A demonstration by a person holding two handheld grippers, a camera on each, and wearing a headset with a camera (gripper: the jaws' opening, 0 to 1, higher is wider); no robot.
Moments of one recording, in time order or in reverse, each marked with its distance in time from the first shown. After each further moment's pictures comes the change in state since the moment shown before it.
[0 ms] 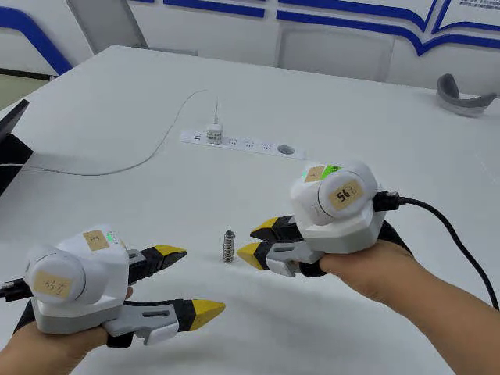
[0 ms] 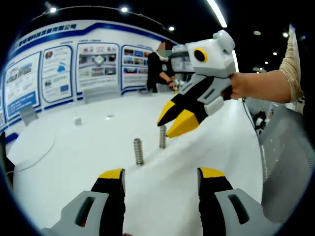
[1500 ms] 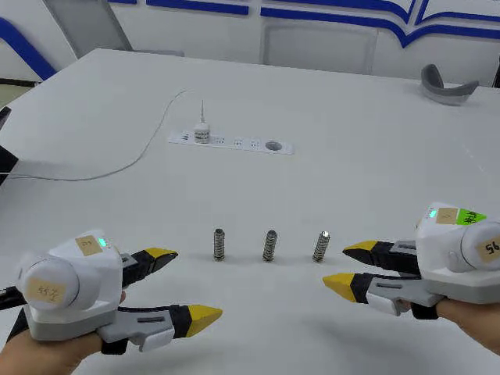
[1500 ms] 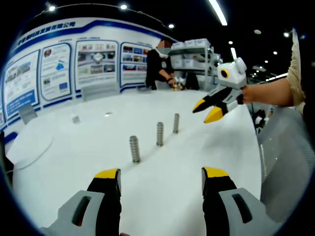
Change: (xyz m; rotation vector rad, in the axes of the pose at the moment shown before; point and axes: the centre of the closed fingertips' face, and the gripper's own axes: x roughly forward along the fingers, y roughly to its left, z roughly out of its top) left arm 0.002 -0.006 -0.003 -0.003 0.029 -0.008; right arm -0.094 -0.044 -0.089 0.132 -0.052 -0.162
